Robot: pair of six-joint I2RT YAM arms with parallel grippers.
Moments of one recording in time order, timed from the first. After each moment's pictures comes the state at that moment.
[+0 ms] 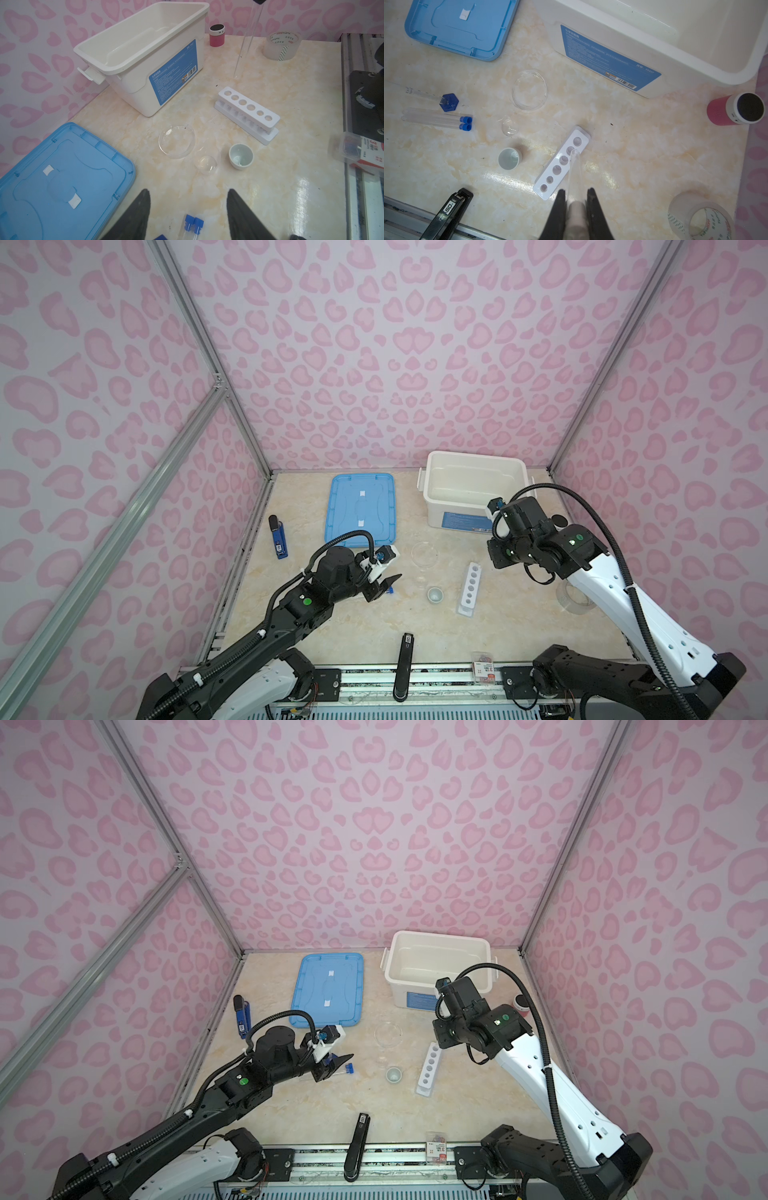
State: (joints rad) left arm -0.68 0.91 0.58 -0.11 0.26 0.31; right arm 0.52 1.16 1.25 -1.11 0.13 0.20
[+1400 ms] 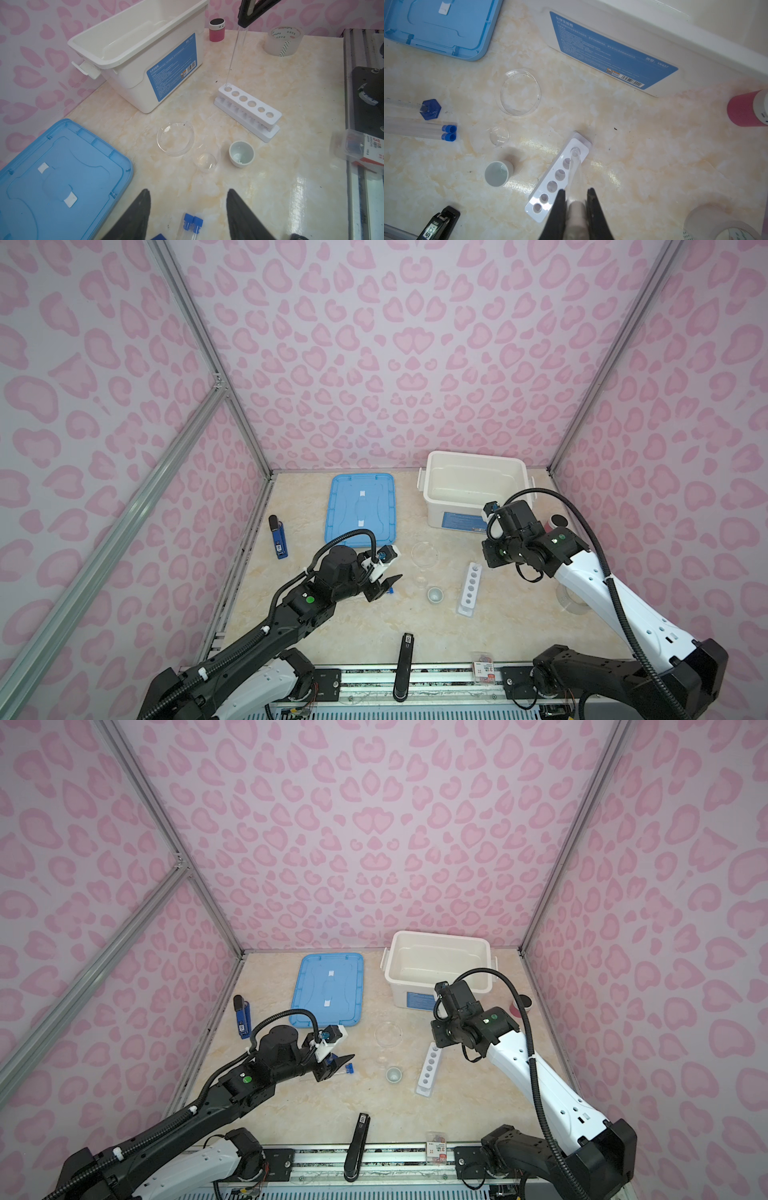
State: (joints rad) left arm -0.68 0.94 0.58 -0.11 0.26 0.31; right arm 0.47 1.20 1.13 -0.95 0.09 0.19
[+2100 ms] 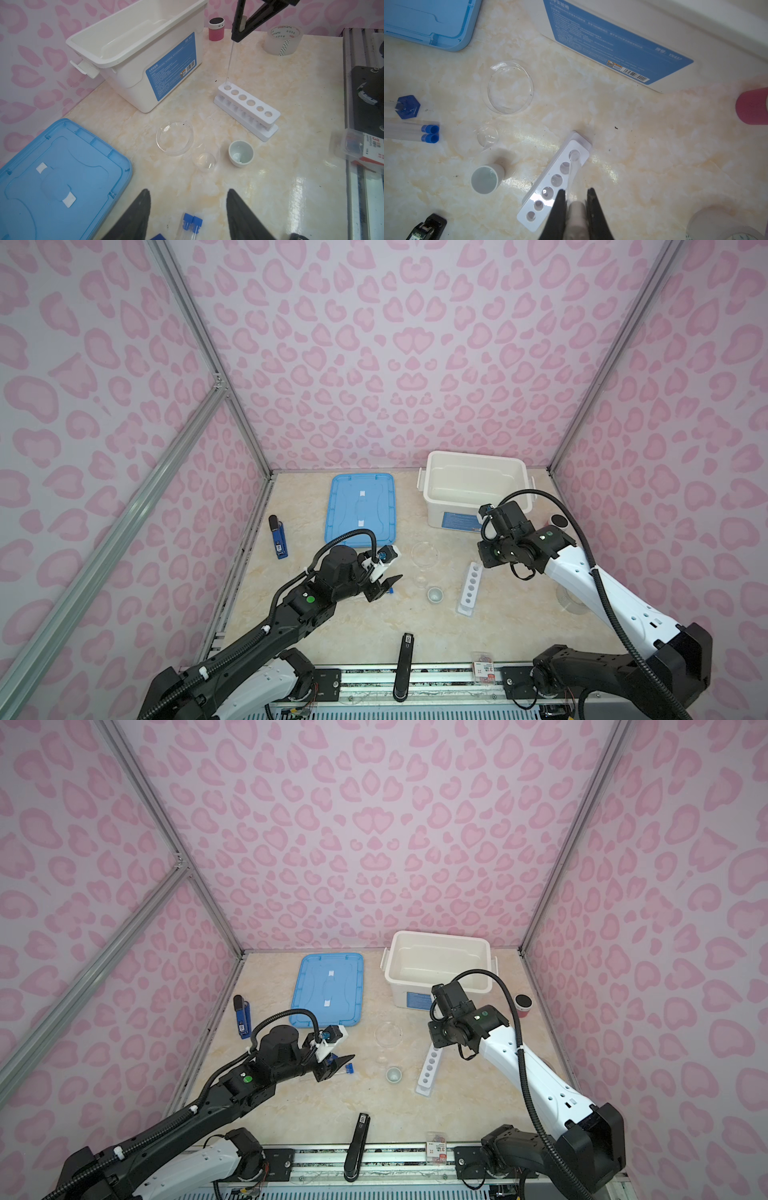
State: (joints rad) left arm -0.68 0.94 0.58 -0.11 0.26 0.31; right arm 0.47 1.26 1.10 -0.91 0.11 0.19
